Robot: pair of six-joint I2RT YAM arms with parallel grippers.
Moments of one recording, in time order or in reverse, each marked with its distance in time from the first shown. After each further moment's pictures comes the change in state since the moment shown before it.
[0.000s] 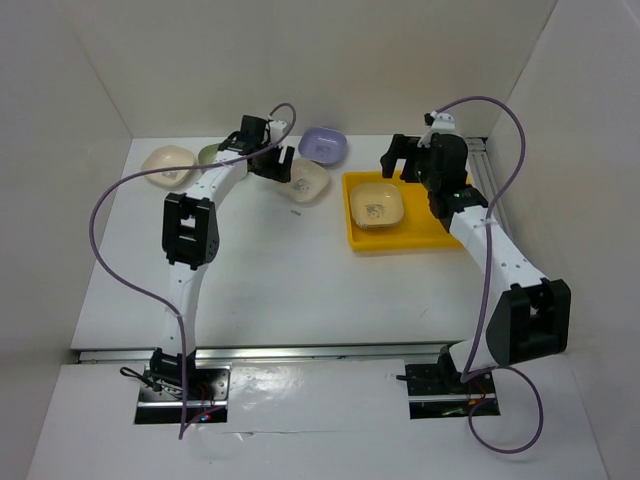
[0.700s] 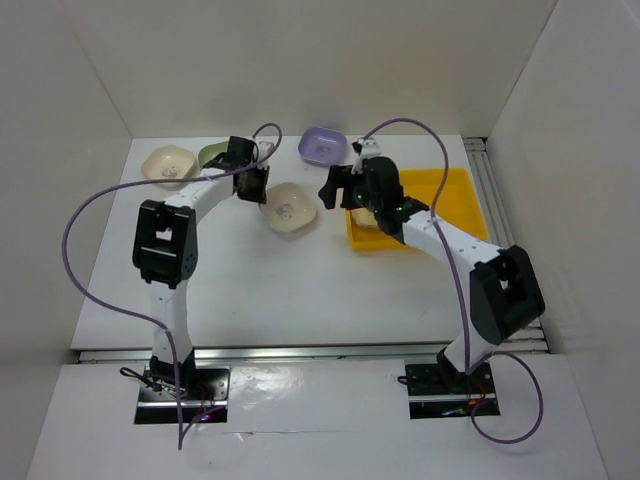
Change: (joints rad) left arm 0.004 -0.235 -0.438 0.104 -0.079 -0.094; right arm 0.271 0.127 -0.035 0.096 -0.032 0.106
